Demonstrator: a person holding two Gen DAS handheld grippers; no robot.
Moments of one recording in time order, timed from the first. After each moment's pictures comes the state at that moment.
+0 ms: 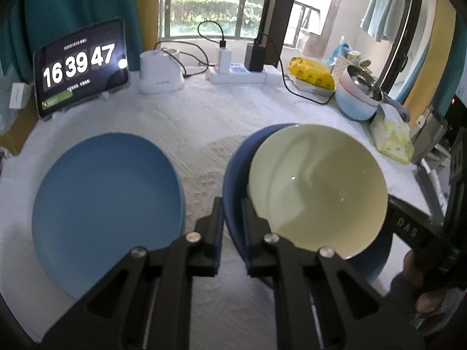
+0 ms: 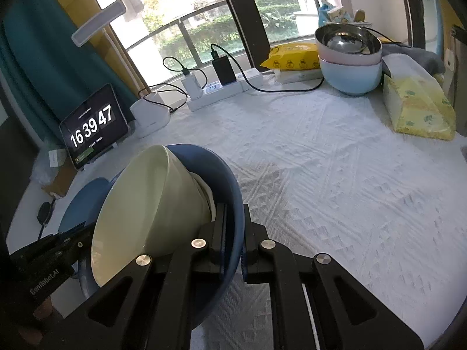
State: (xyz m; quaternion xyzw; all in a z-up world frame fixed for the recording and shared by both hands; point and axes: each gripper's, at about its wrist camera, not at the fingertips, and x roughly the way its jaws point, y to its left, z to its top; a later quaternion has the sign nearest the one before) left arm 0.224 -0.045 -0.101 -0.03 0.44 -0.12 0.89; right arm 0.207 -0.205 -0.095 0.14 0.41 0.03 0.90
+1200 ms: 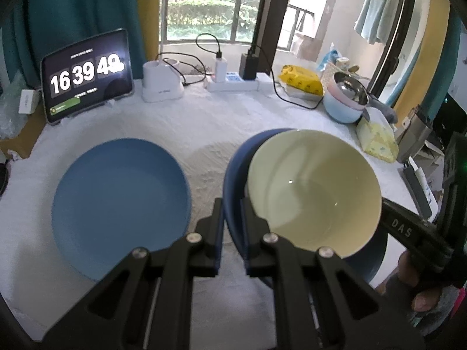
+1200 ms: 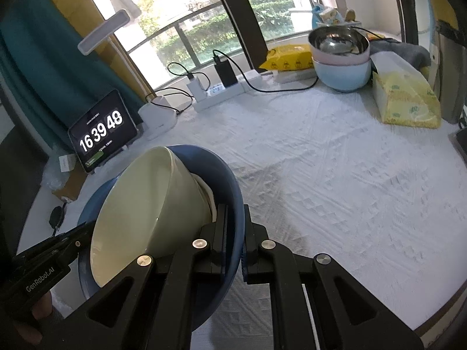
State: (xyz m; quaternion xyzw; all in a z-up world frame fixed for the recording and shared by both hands) left arm 0.196 -0.033 -0.067 -0.03 0.43 -0.13 0.90; right arm 0.179 -0.199 -0.069 0.16 0.41 0.03 0.90
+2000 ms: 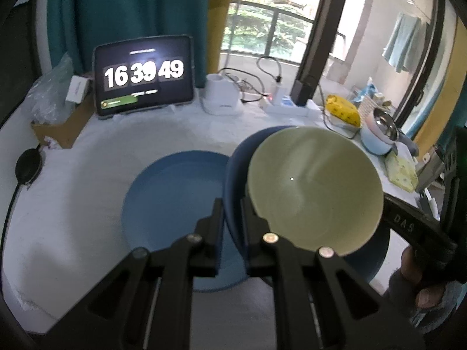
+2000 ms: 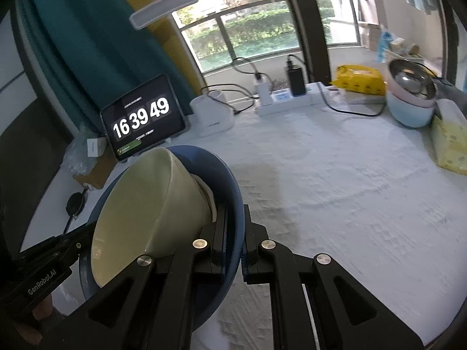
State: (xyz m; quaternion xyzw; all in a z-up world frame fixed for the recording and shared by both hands) left arm 0.200 0.072 -0.050 -0.07 0.41 -0.06 0.91; right arm 0.221 -0.097 -0.045 0.11 0.41 0.10 0.90
